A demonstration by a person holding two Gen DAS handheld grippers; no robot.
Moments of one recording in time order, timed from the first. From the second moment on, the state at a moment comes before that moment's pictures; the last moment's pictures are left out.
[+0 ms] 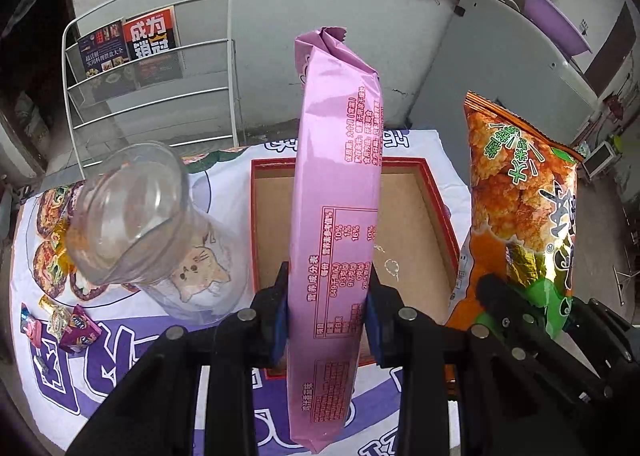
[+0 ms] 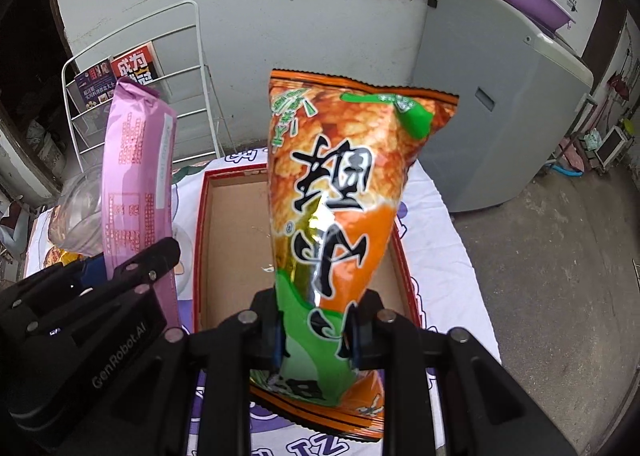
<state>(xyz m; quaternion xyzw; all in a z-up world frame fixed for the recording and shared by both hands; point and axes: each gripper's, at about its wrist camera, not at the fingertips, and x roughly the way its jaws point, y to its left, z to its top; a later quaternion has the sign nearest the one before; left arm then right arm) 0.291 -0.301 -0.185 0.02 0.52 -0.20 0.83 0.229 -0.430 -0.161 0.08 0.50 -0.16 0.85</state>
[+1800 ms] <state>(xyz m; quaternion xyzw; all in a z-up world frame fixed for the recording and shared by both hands) 0.348 -0.333 -0.318 0.06 0.62 -0.13 0.77 0.281 -0.505 -0.321 0.15 0.60 -0.11 0.78</state>
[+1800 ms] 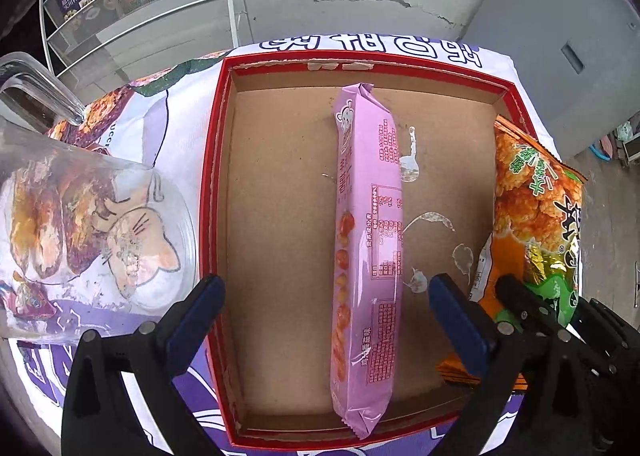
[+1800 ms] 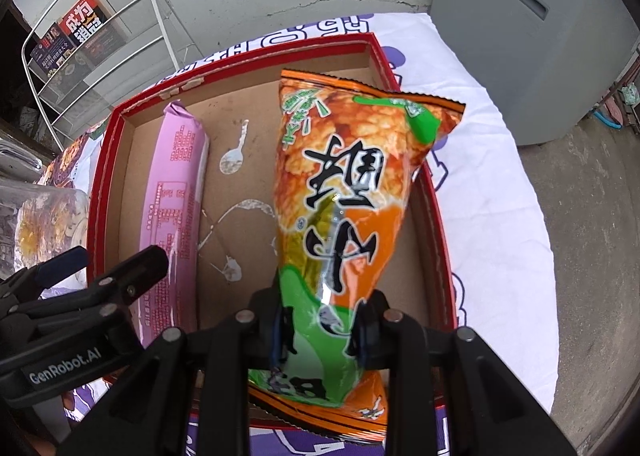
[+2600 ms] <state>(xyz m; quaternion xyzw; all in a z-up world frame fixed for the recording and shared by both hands) 0.300 -0.292 -0.250 -0.03 0.56 -0.16 0.81 0.233 -0.473 -0.226 0.09 0.46 -0.16 0.87</state>
